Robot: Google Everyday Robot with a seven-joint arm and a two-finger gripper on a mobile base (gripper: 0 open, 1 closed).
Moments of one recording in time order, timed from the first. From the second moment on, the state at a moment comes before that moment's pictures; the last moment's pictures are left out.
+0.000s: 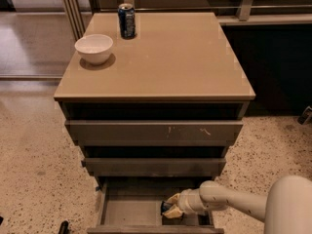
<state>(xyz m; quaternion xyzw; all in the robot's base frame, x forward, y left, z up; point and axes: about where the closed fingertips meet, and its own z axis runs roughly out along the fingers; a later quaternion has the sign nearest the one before) 0.496 -0.068 0.216 -0.52 0.77 0.25 0.26</state>
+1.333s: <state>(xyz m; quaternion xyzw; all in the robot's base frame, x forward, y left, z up) 0.573 -0.028 0.137 -0.57 0.73 0.25 0.28</state>
